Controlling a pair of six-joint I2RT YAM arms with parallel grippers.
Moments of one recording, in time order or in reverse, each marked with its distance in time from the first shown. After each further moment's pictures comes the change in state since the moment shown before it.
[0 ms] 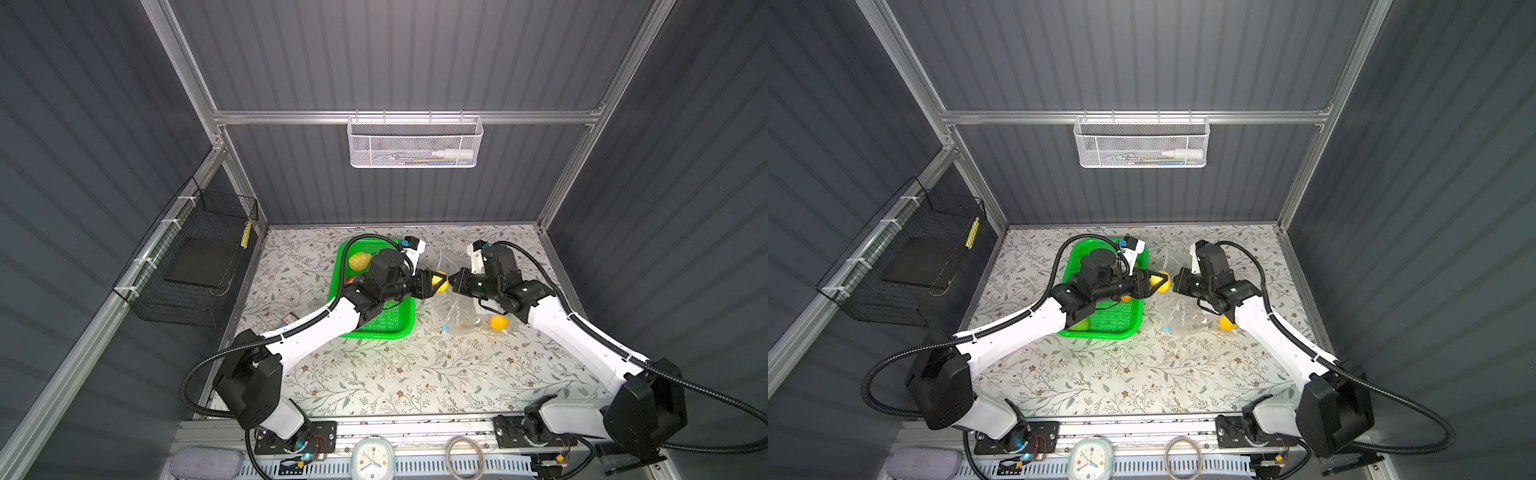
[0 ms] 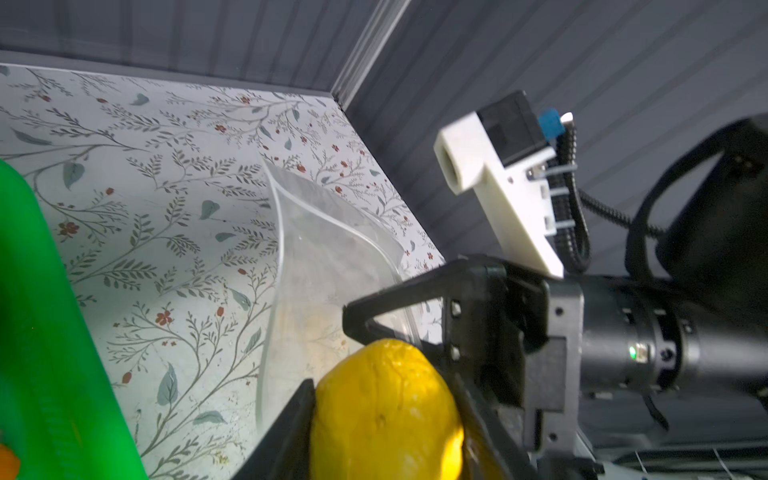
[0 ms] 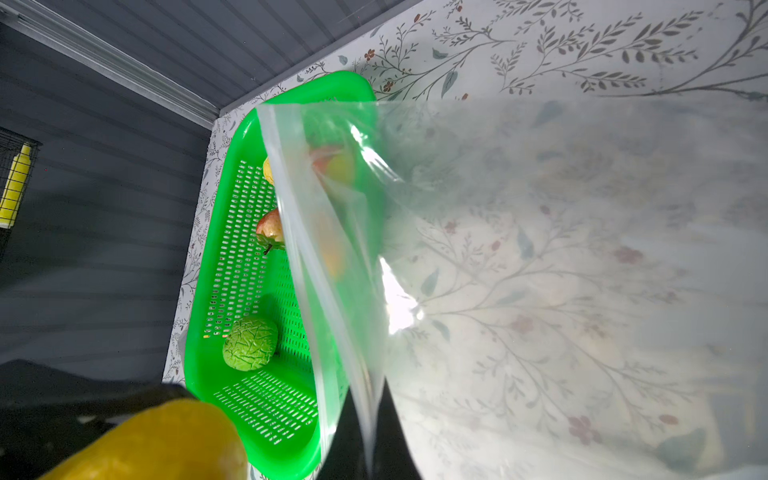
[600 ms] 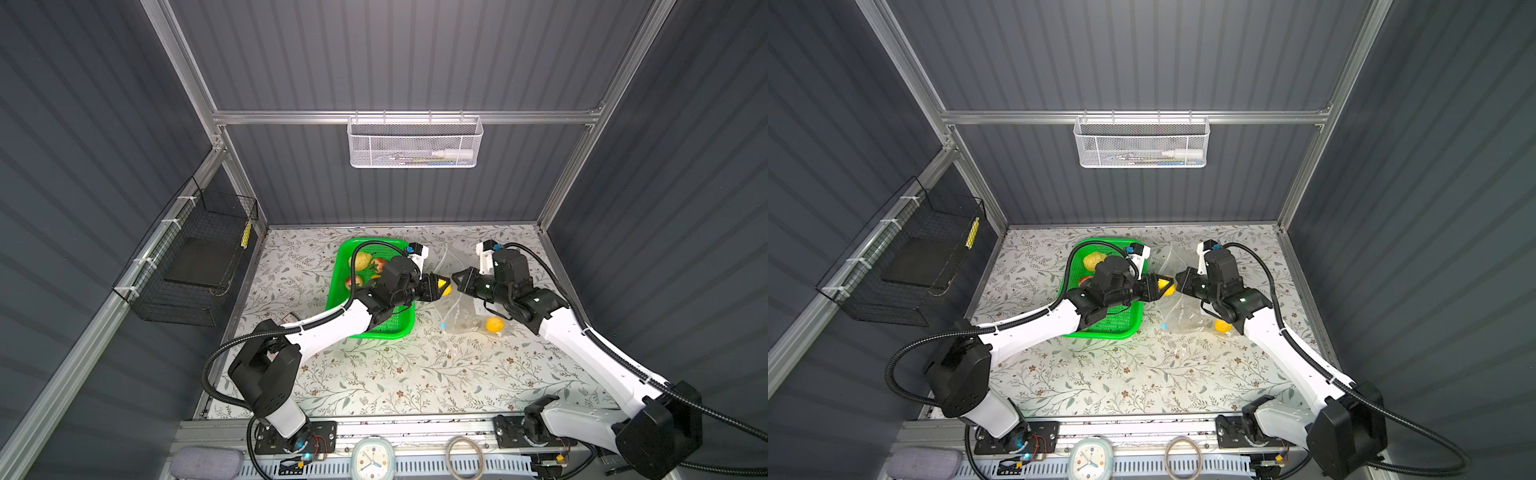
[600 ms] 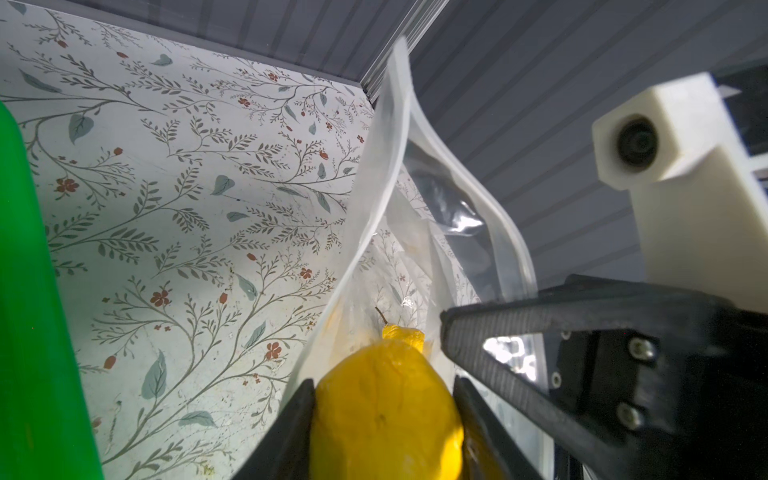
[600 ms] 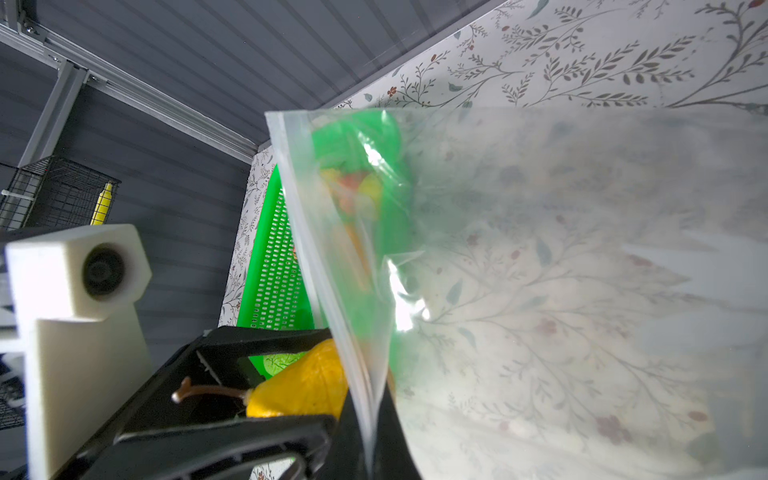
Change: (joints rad) left arm -0.045 0.093 0.002 0.032 -0.082 -0.073; right arm 0.000 -0.107 -0.048 0.054 0.002 0.074
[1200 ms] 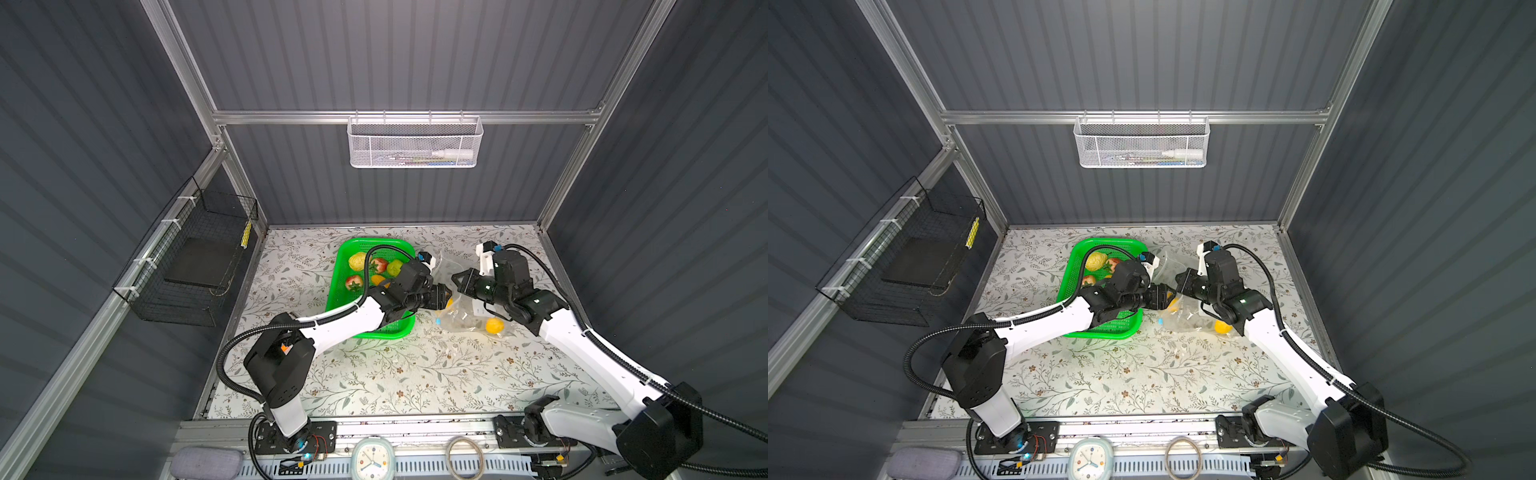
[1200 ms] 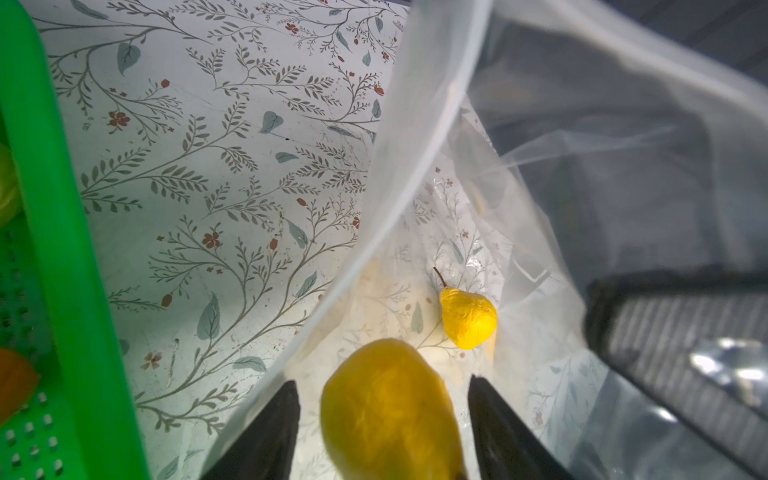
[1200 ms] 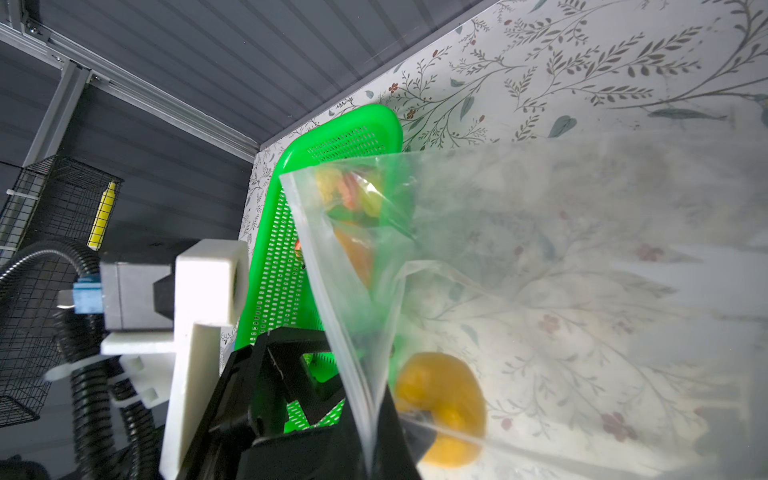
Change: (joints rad) left arm -0.040 0.079 0.087 -0.211 -0.105 0.066; right arm 0.000 -0.003 -0.011 0.006 -0.008 0.008
